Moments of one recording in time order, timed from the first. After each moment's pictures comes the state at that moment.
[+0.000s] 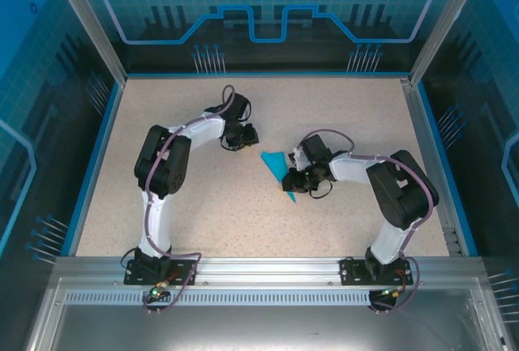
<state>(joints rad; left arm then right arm) -0.37 2.13 1.53 -0.55 0.23 -0.67 0.48 1.75 0.86 -0.31 -0.54 0.47</state>
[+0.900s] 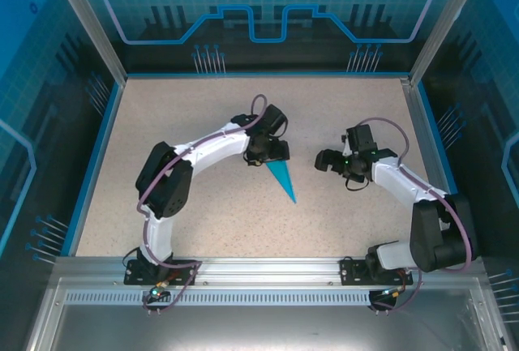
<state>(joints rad) -0.69 2.01 1.60 -0.81 0.03 -0.82 0.18 1.38 0.78 -0.49 -0.16 0.47</state>
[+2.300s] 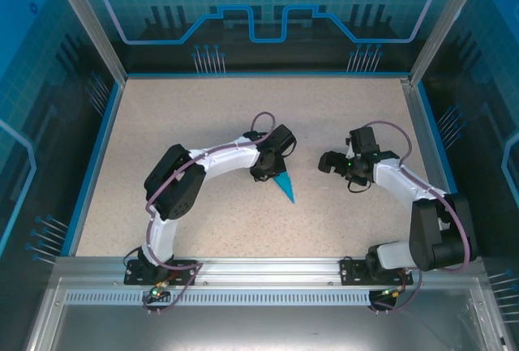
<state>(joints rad) -0.76 2.01 1.47 -0.73 -0.07 -1.06 0.15 1.38 0.75 -0.48 -0.16 0.48</state>
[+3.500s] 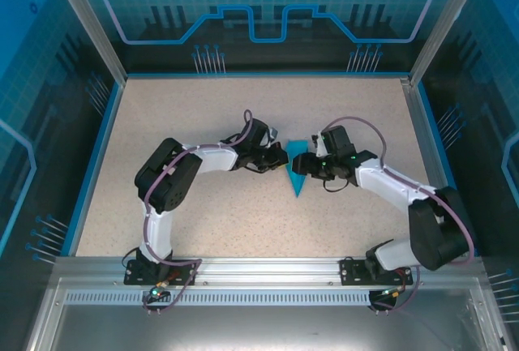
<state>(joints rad) -0.57 2.02 1.16 0.07 0.52 -0.96 0.41 1.43 0.82 -0.34 -0.31 0.57</state>
